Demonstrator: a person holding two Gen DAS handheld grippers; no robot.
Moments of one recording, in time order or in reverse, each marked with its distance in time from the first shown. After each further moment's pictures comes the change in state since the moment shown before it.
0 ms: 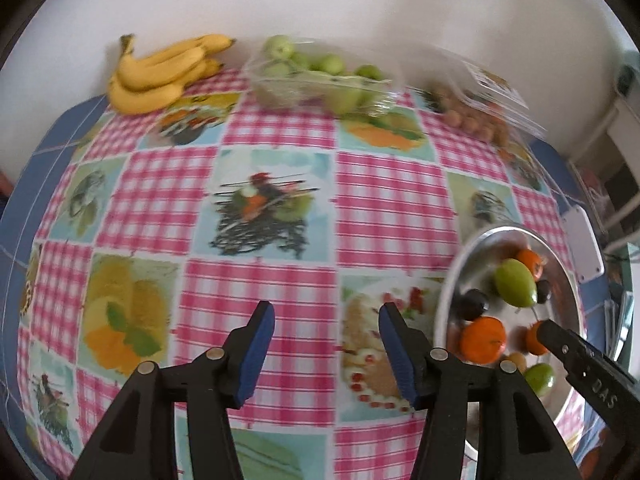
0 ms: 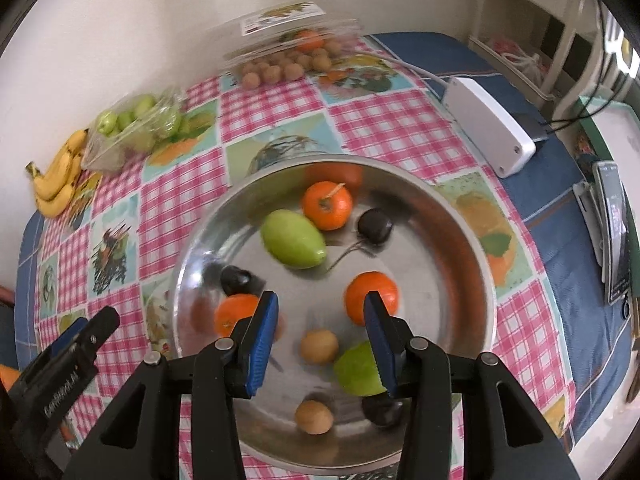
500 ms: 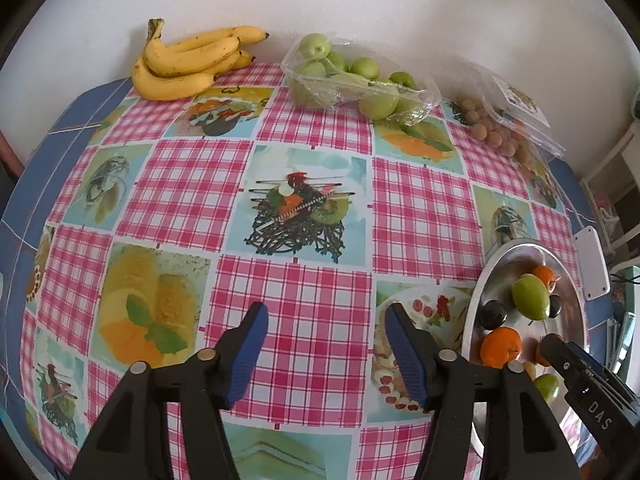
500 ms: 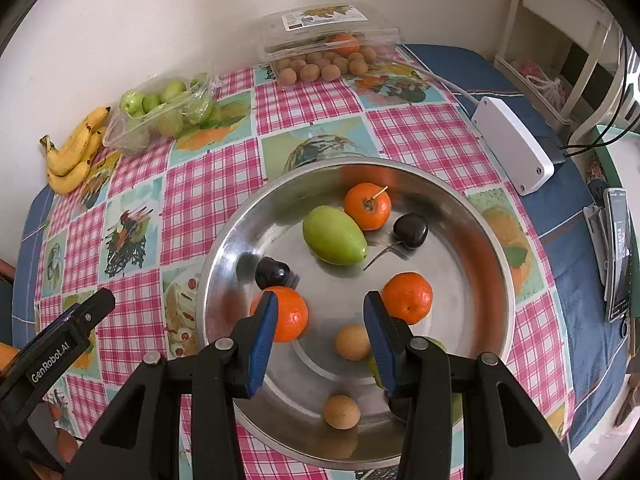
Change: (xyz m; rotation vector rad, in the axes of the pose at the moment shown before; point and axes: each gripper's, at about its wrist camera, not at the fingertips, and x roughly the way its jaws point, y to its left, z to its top) left arm 0.000 0.019 0.002 -0.056 0.005 0.025; right arm -0.002 0.022 0.000 -0.073 -0.004 0.003
